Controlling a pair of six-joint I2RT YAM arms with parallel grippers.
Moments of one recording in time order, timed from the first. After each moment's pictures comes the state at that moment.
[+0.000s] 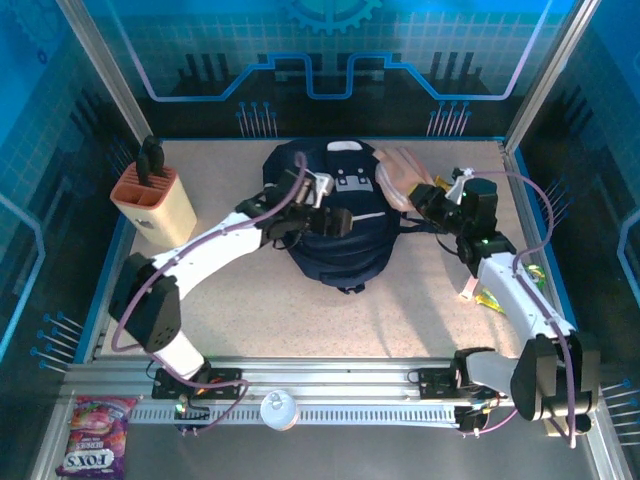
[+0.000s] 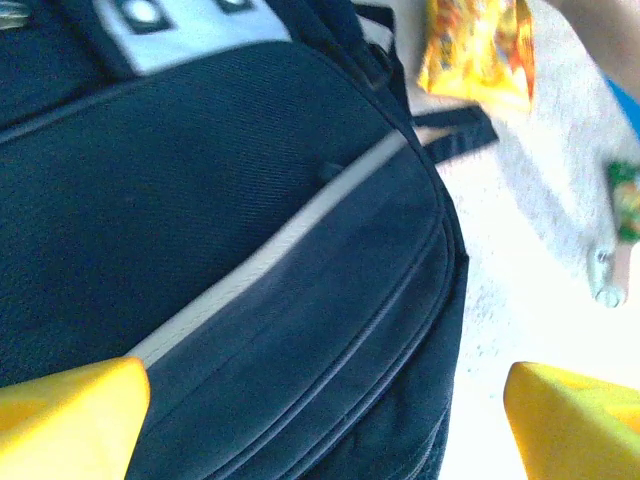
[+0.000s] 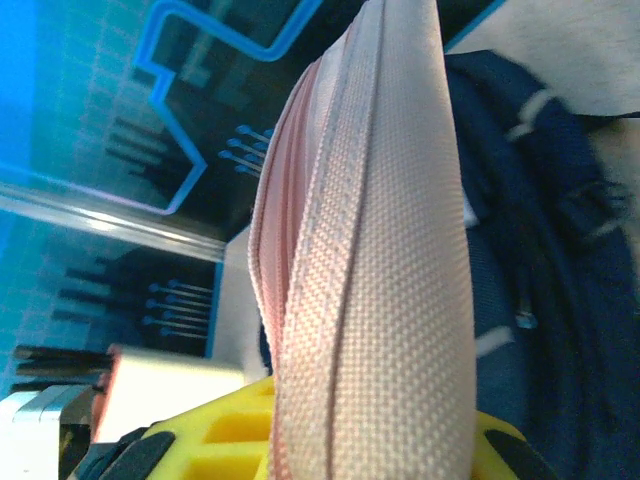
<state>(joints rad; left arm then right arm) -0.62 1.66 1.32 -0.43 0.15 -0.33 0.06 1.16 0.81 -0.04 -0.41 0.88</state>
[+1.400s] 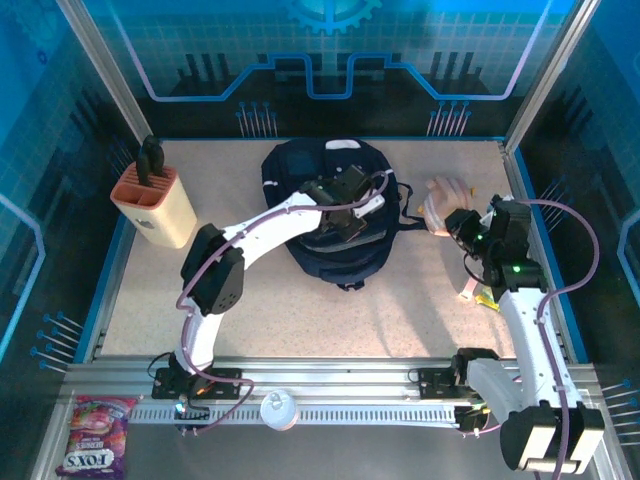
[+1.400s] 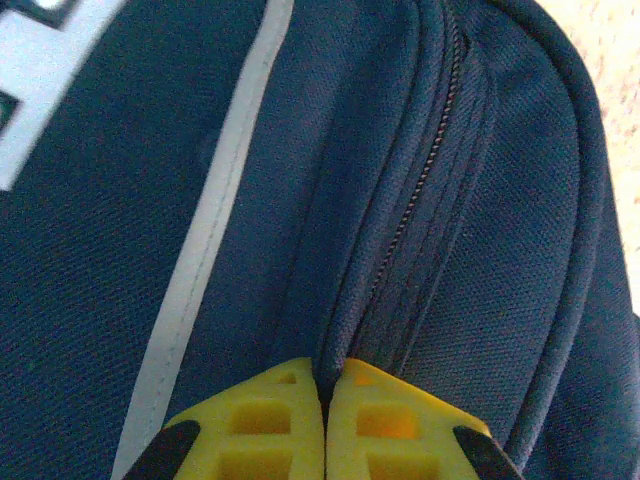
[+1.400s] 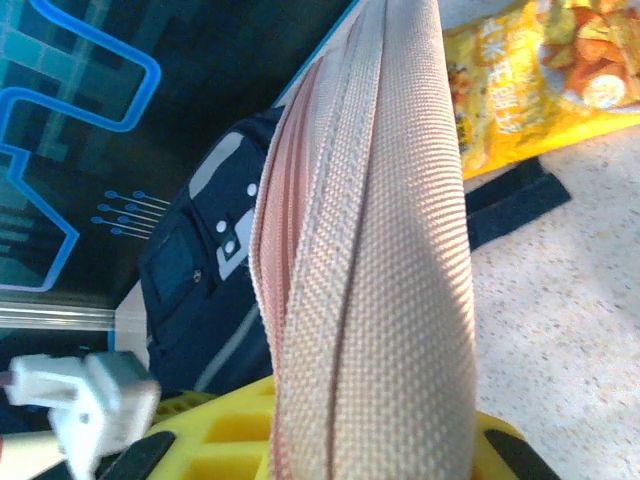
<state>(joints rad) -0.73 2.05 1.80 -0.79 -0.10 0.17 -0.08 0.88 0.80 -0.47 -0.26 0.82</state>
